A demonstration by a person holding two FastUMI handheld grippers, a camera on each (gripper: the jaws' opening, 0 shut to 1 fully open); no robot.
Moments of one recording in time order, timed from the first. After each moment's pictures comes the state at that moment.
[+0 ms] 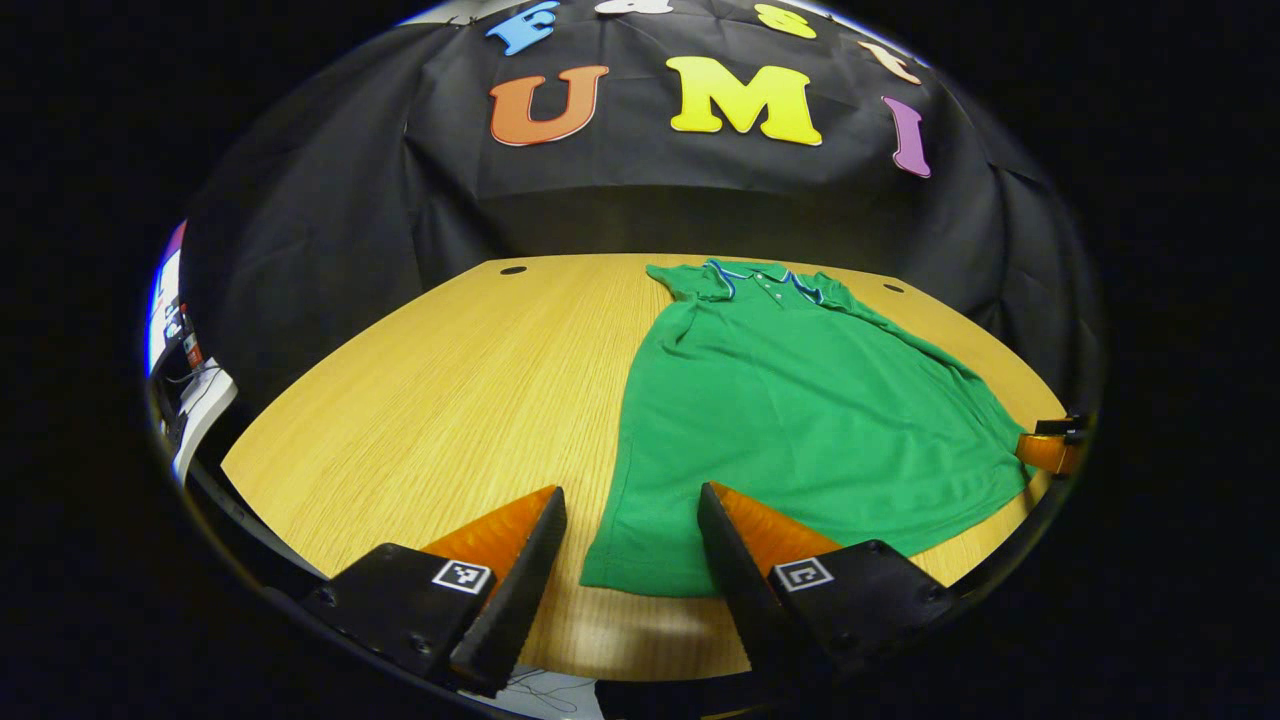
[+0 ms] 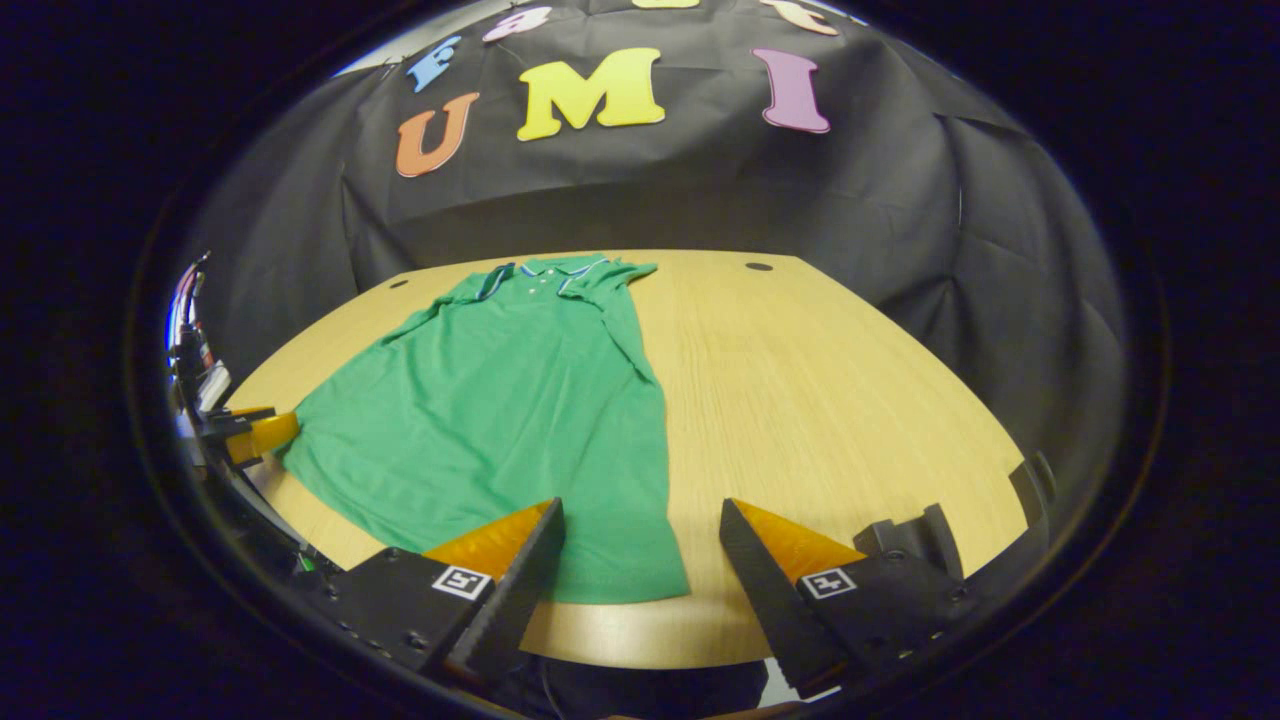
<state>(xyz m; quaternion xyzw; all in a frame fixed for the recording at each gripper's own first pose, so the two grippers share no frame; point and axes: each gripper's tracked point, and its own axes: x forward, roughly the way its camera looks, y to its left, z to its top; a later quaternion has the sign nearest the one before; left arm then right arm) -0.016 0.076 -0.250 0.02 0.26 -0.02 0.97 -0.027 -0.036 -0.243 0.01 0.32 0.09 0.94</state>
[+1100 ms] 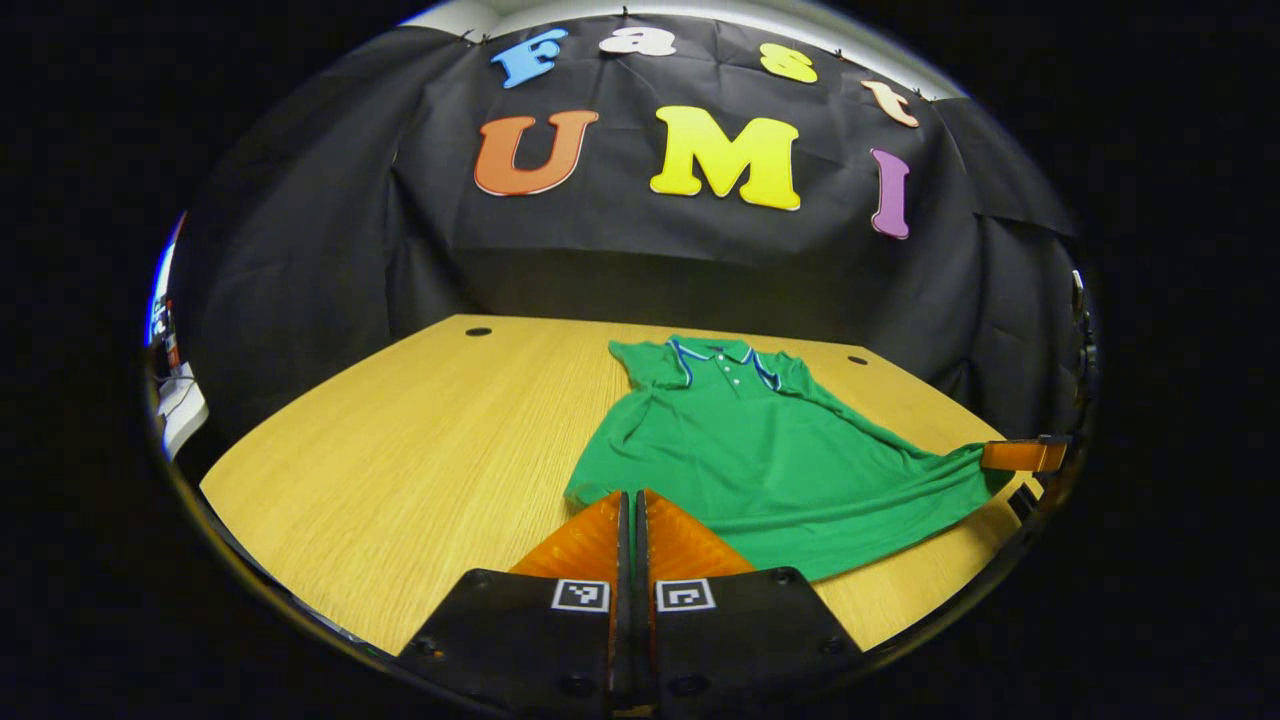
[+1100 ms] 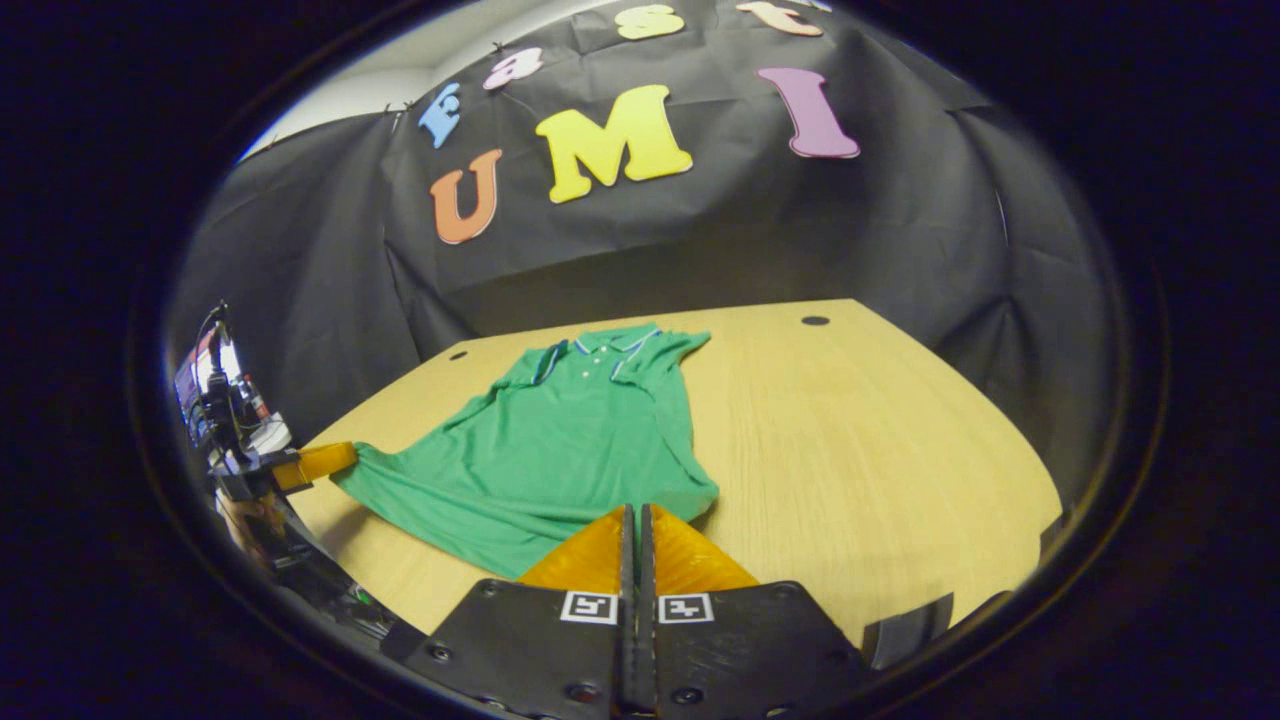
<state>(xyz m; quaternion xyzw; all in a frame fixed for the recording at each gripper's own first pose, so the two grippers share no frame) 0.034 0.039 -0.164 -0.02 0.15 -0.06 0.99 0.035 -0.019 -0.161 0.08 0.24 0.18 0.95</state>
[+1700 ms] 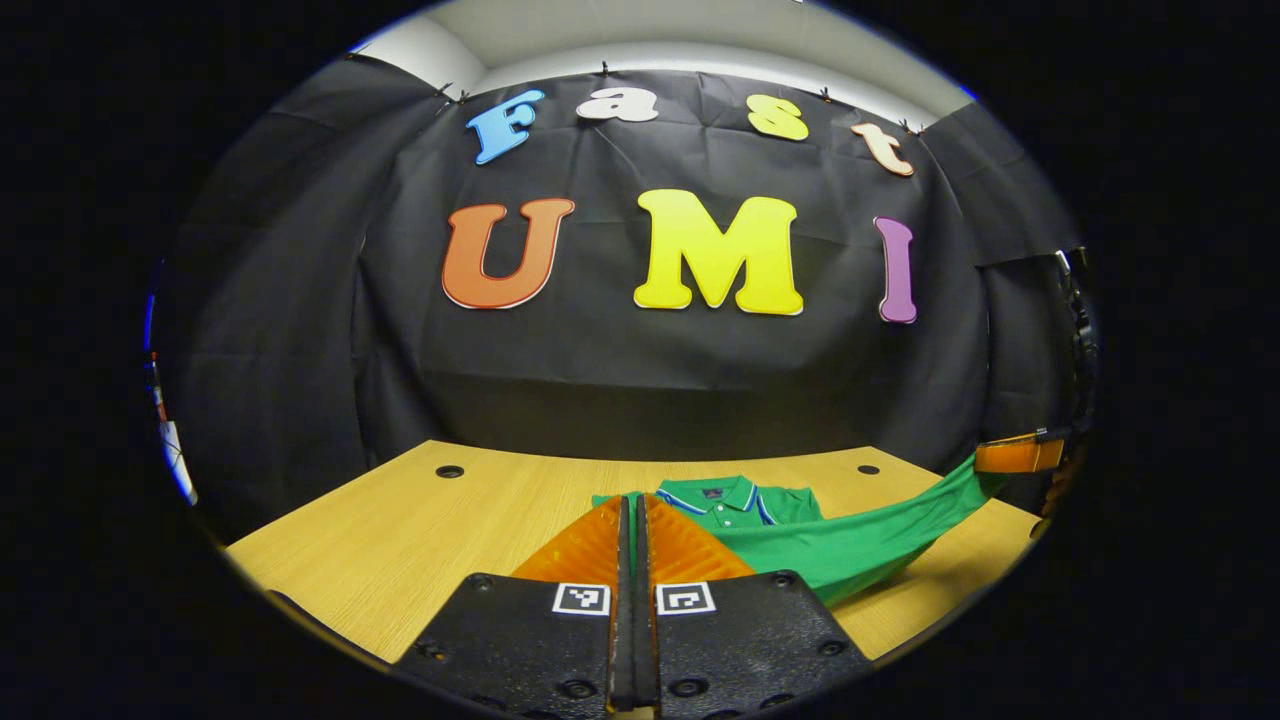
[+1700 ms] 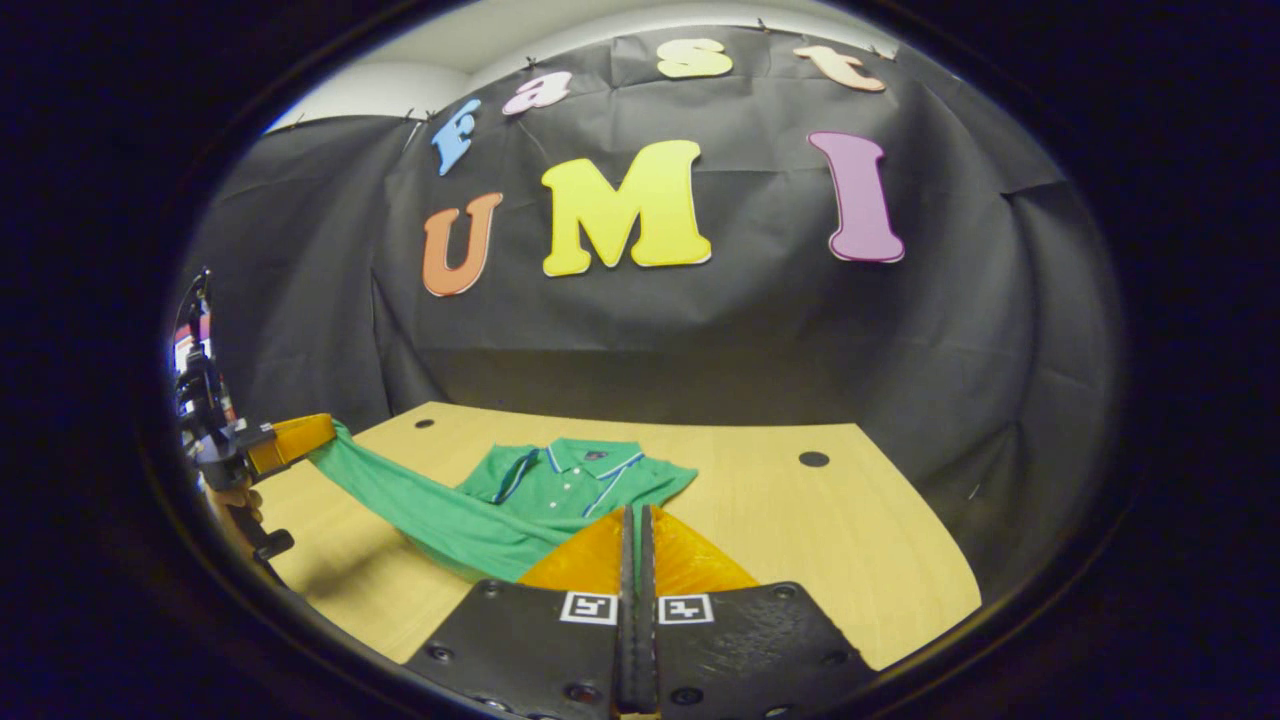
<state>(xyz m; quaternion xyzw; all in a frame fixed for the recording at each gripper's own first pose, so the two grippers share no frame) 0.176 0.020 -0.060 -0.01 0.02 -0.07 1.00 0.185 0.006 -0.061 0.03 0.15 0.16 0.97</state>
